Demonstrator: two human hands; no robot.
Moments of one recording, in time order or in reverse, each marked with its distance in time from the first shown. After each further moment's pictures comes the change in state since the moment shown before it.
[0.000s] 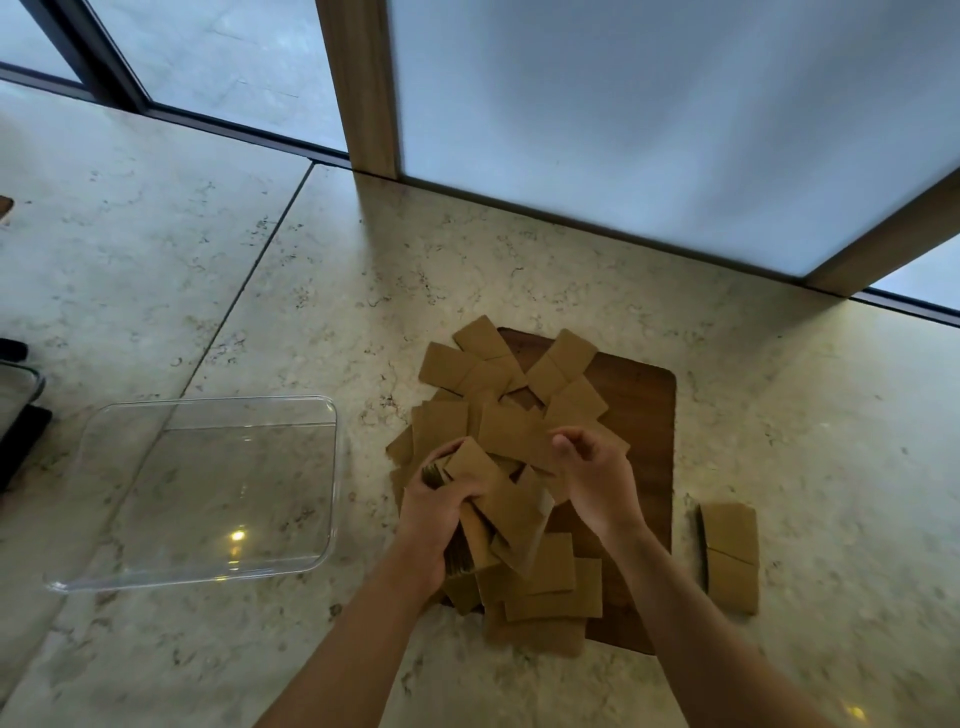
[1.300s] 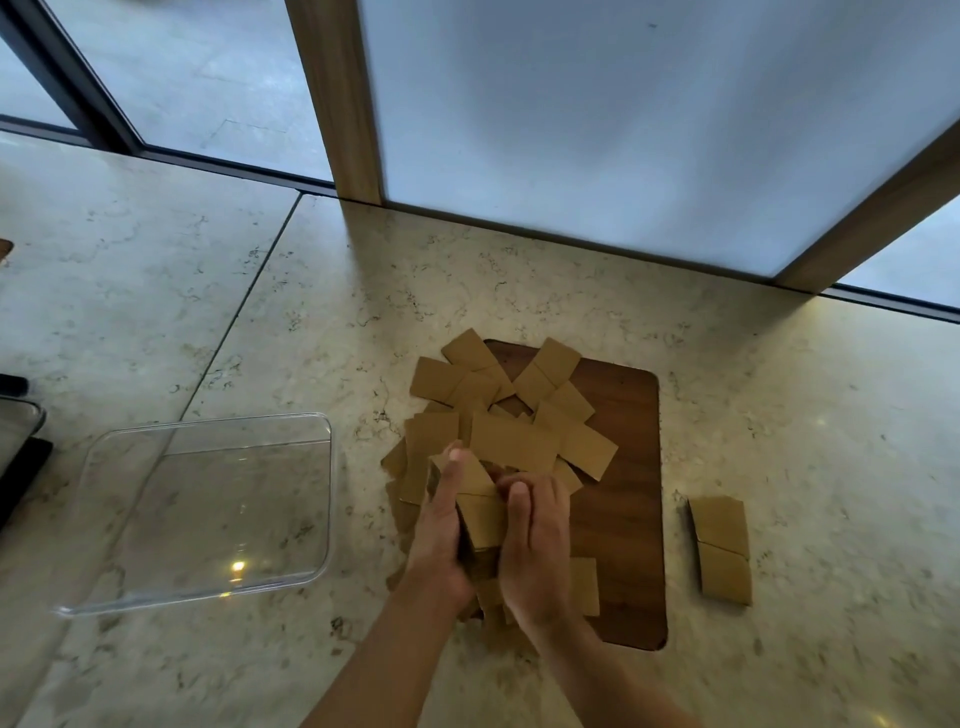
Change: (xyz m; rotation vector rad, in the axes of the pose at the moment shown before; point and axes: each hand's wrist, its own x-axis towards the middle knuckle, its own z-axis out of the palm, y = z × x) left_hand -0.025 -0.006 0.018 -0.461 -0.232 -0.204; right_hand -0.083 0.001 0.066 0.020 0.248 -0.315
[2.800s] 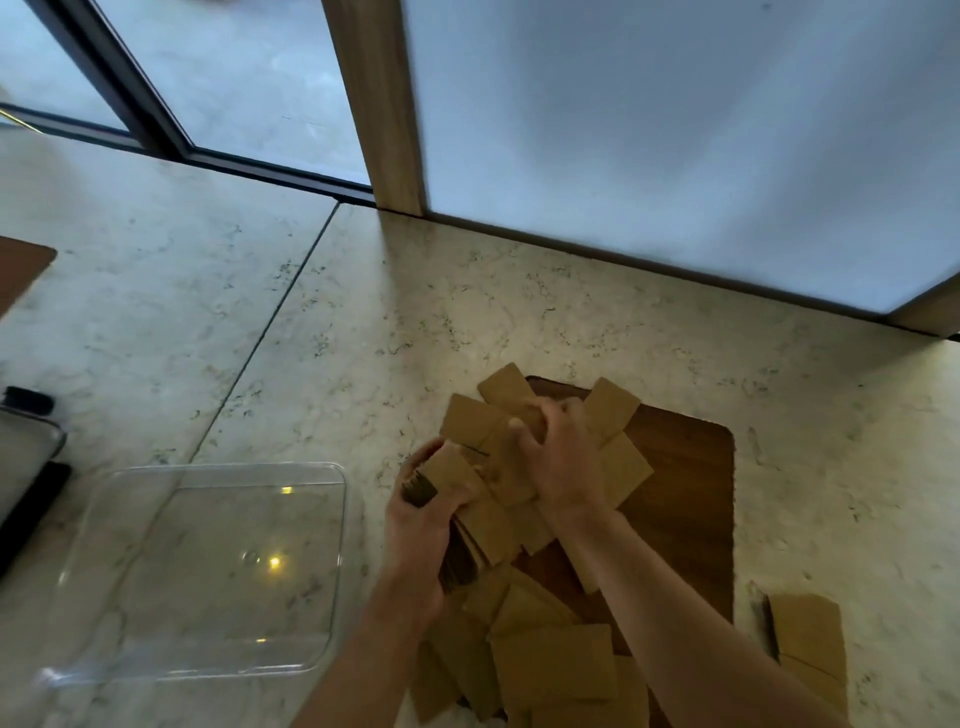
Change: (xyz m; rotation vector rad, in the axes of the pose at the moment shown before) left_hand 0.046 0.066 -0.003 0.380 0.256 0.458; right_hand 0.175 -0.007 0.037 -0.350 -0.278 0.003
